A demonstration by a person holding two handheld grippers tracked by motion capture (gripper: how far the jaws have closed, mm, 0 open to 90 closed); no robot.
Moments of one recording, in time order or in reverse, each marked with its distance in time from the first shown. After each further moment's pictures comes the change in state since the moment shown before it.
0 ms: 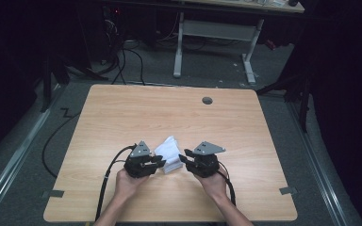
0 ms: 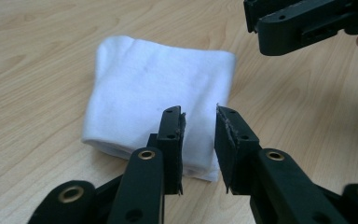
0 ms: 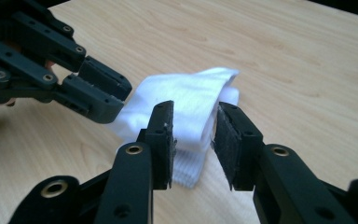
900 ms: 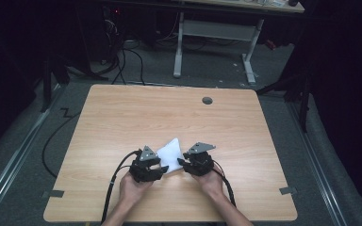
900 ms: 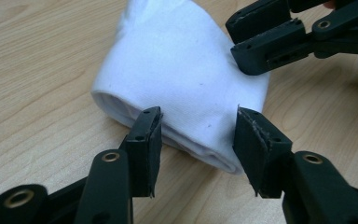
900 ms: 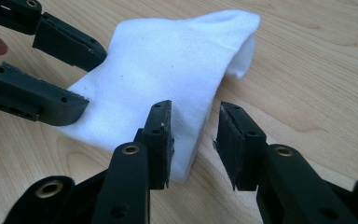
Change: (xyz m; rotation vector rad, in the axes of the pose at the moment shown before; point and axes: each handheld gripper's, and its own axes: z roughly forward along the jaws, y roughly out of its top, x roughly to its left) left arm -0.014 -0.011 0.020 0.110 0.119 -0.048; right arm -0.011 -0.021 0.038 0.147 0.012 0.012
